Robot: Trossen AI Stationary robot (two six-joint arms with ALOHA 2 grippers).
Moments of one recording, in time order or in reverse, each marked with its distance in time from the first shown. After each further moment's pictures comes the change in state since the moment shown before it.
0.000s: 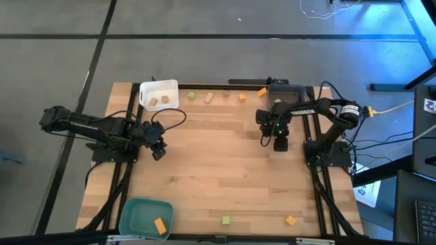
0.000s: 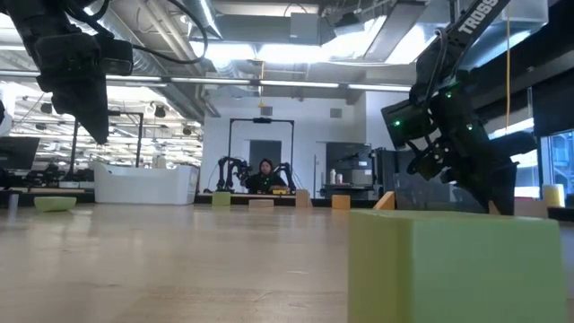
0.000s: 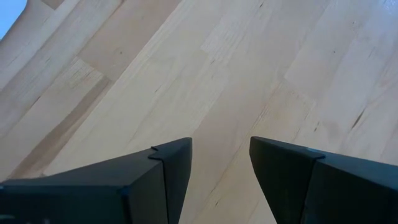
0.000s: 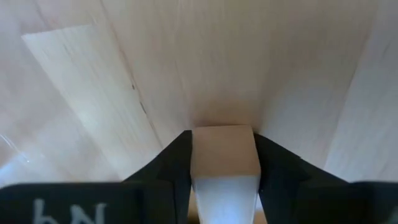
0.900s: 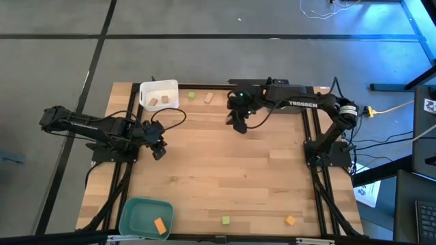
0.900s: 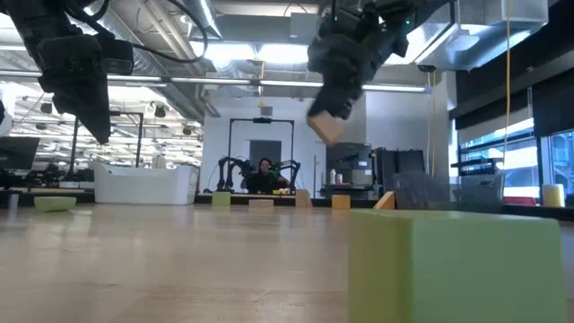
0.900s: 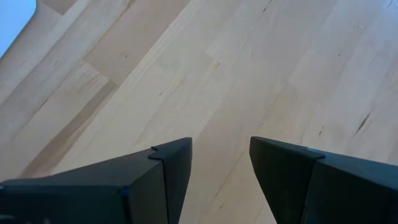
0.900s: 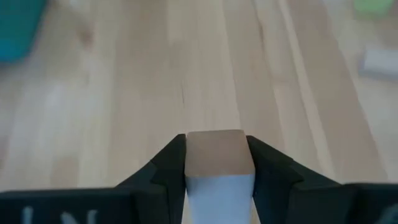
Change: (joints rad) left arm 0.000 0.000 0.000 0.000 -0.020 0.008; right arm 0.058 0.002 0.473 0.511 -0.307 0.189
